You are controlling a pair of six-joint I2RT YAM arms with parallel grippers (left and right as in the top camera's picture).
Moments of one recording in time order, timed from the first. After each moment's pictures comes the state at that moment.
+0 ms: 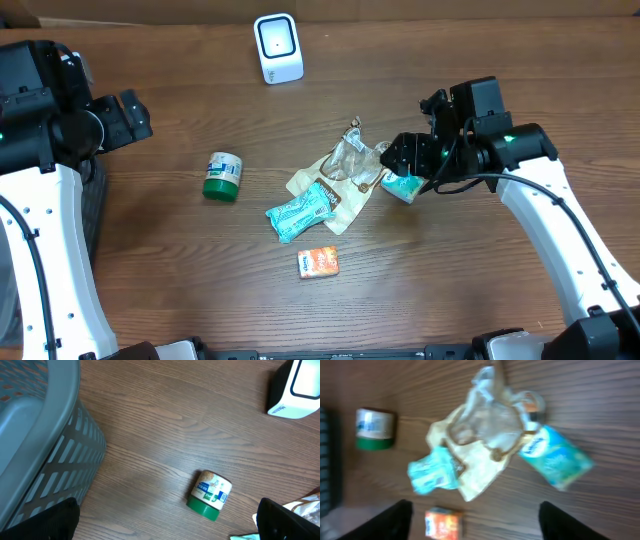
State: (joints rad) left arm 0.26 1.49 1.68 -1.18 0.00 -0.14; right arm 0.21 1.50 1.26 -0.89 -0.39 0.29
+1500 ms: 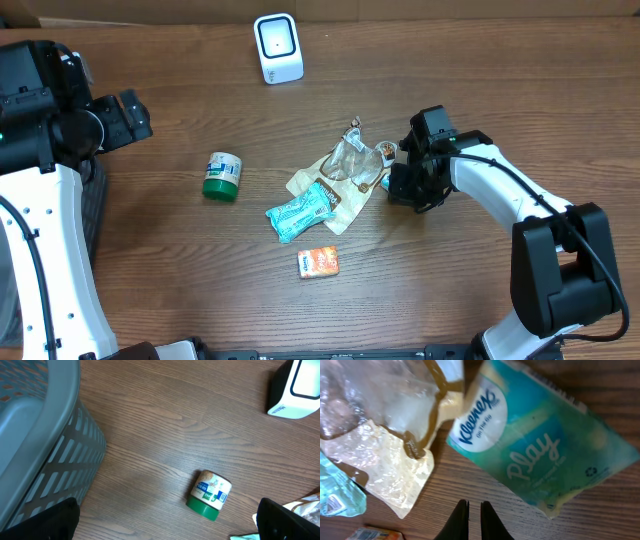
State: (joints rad) left arm 0.26 1.49 1.68 -1.18 0.00 -0.14; right arm 0.26 1.80 1.12 -0.77 -0.31 0.34
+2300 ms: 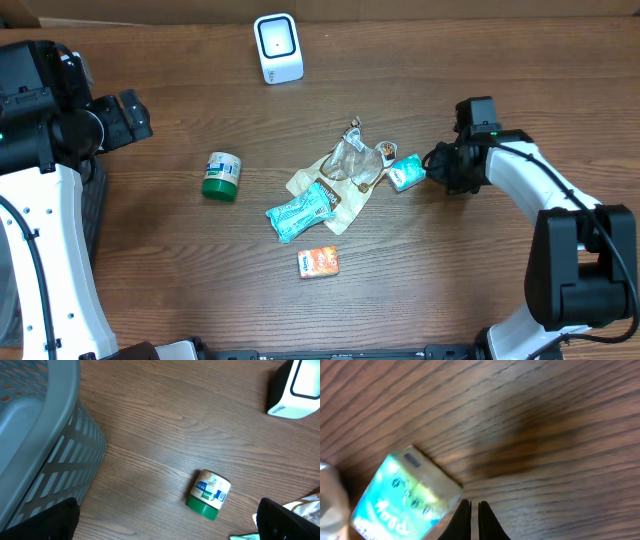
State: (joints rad) left arm 0.26 1.49 1.68 -1.18 0.00 -0.14; right arm 0.06 1.80 1.12 -0.65 -0.14 0.47
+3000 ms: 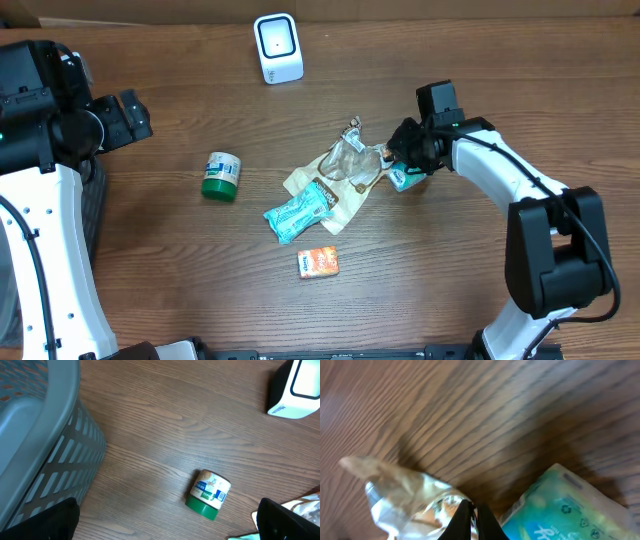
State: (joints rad) left arm 0.26 1.49 1.68 -1.18 0.00 -0.14; right arm 0.22 1.88 1.21 -0.49 -0.18 0.85
